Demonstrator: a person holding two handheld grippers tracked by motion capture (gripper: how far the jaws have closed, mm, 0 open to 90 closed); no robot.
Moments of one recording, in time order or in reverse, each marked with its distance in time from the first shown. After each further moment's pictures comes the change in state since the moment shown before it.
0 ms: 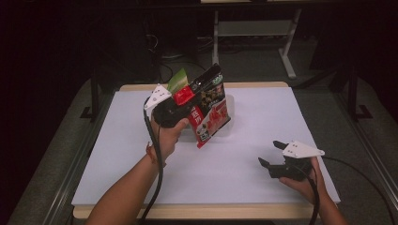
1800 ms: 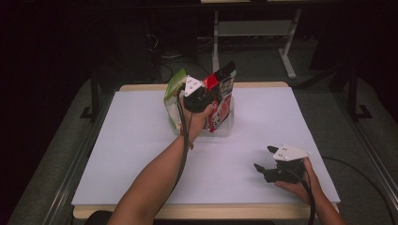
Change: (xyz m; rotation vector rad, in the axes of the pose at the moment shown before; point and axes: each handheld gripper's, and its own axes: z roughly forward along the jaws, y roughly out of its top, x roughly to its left) left arm 0.018 -0.035 0.101 0.014 0.137 0.053; right arm 0.010 -0.005 0.014 0.090 0.040 -0.054
